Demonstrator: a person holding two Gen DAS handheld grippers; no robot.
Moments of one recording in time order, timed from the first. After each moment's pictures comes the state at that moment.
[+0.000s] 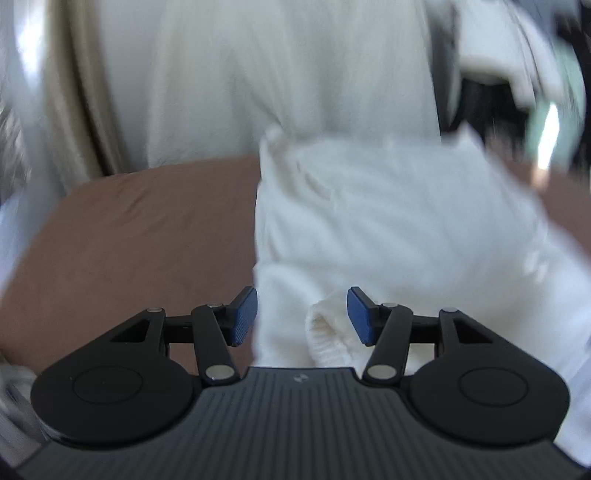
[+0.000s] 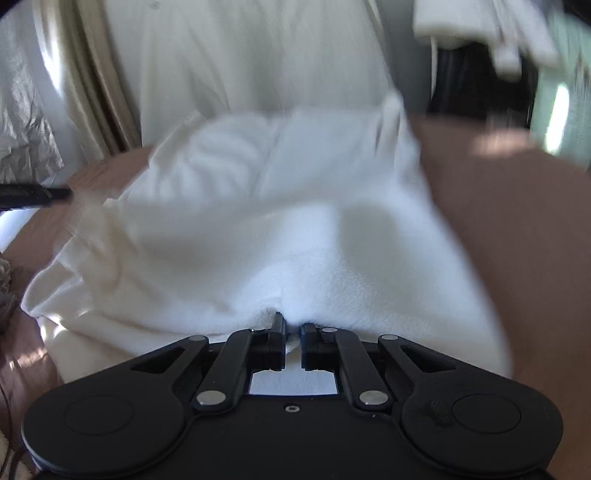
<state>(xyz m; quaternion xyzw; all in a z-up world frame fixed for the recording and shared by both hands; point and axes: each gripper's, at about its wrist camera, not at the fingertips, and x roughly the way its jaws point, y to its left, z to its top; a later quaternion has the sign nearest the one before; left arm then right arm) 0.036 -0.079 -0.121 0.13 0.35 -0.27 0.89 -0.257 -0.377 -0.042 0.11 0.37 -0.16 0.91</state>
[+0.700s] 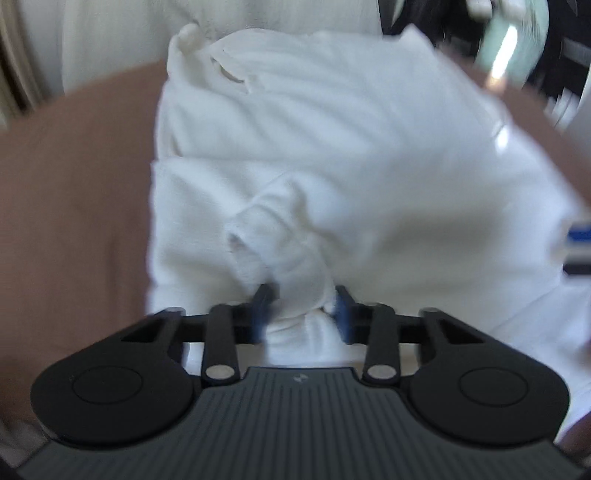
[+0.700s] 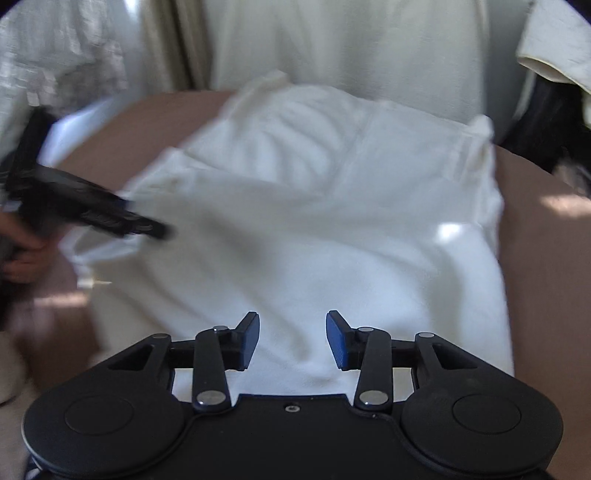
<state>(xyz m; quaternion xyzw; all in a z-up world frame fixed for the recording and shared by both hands) 0.026 -0.130 -0.177 0.17 0.46 -0.36 0.79 -0.206 -0.376 -0.036 0.03 0.47 -0.06 0.88</state>
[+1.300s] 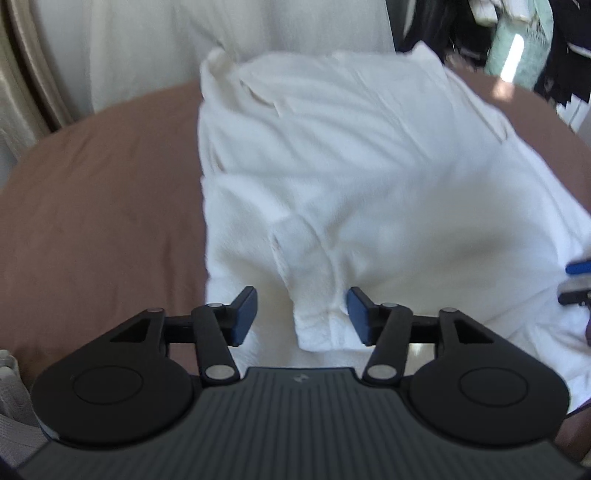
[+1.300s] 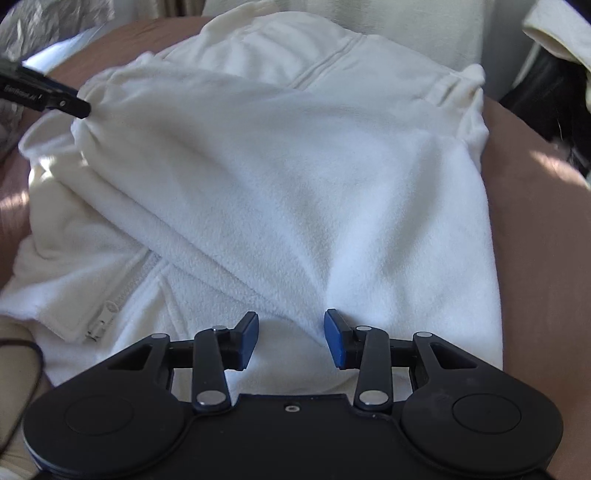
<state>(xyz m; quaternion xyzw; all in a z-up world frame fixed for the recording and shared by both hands) 0.018 -0.092 -0.136 0.16 0.44 -0.33 0.82 -0.245 -0.399 -0.067 0.02 0.53 -0.06 0.85</state>
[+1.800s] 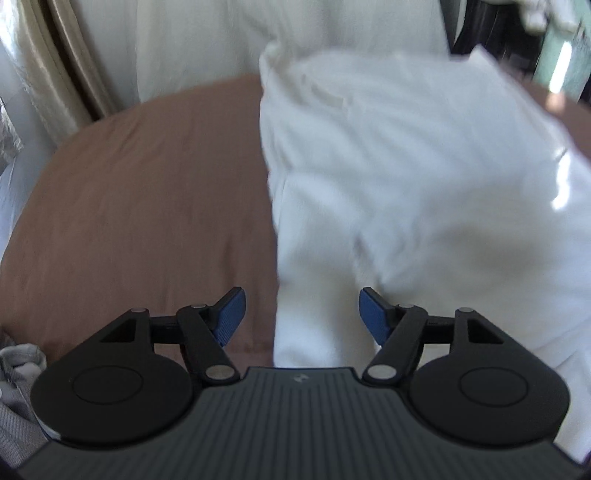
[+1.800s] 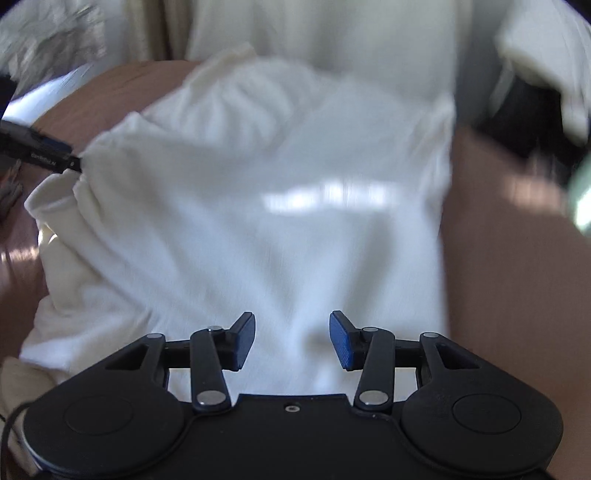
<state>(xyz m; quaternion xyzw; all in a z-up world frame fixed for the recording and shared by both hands) 0.047 -0.076 -0.142 0.16 0.42 -0.28 0.85 -0.224 -0.404 -0.001 -0.03 0.48 -0.07 0.87</state>
